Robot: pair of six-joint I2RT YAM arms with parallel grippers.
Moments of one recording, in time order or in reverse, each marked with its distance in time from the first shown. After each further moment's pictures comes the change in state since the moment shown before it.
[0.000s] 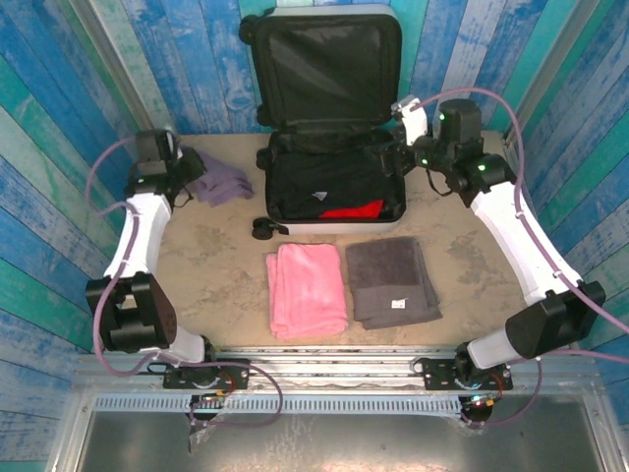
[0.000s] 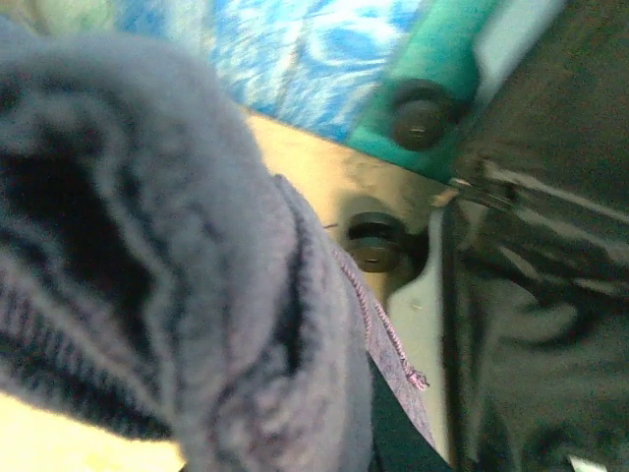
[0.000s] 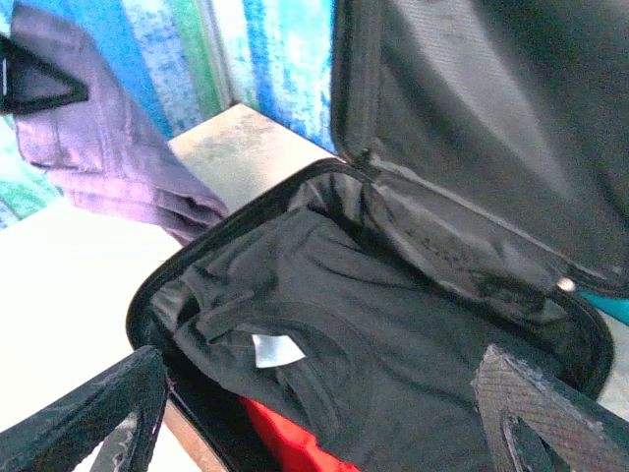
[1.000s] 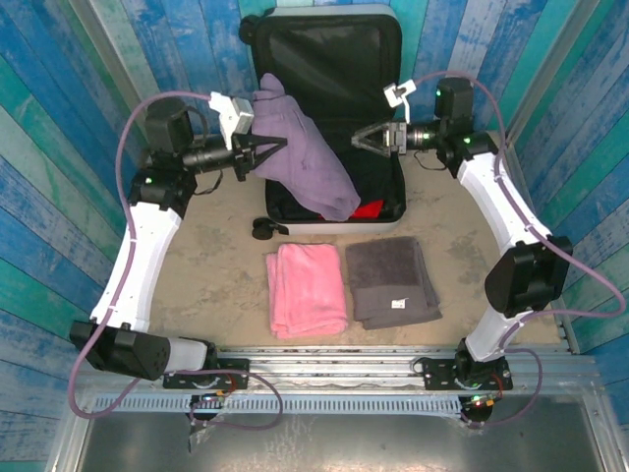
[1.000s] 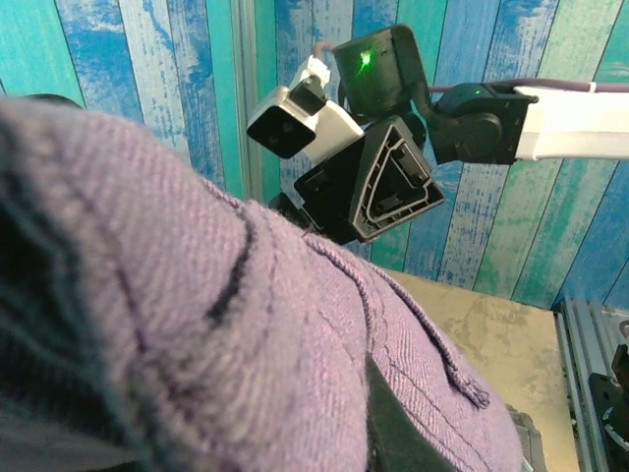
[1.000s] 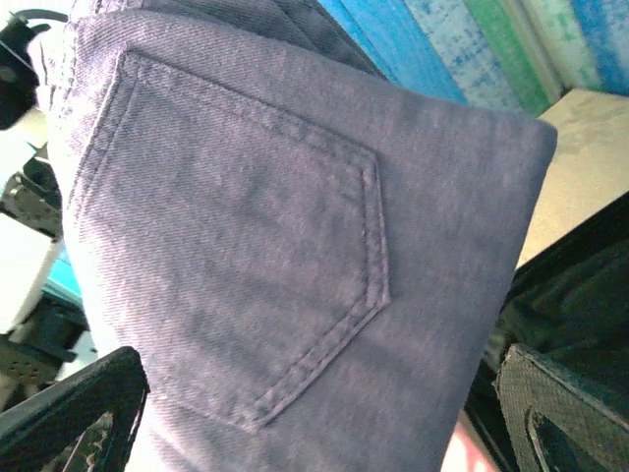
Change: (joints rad) left arm -0.232 -0.124 0.164 0.114 0.872 0.415; right arm -0.107 0.250 0.145 0.198 -0.812 0.566
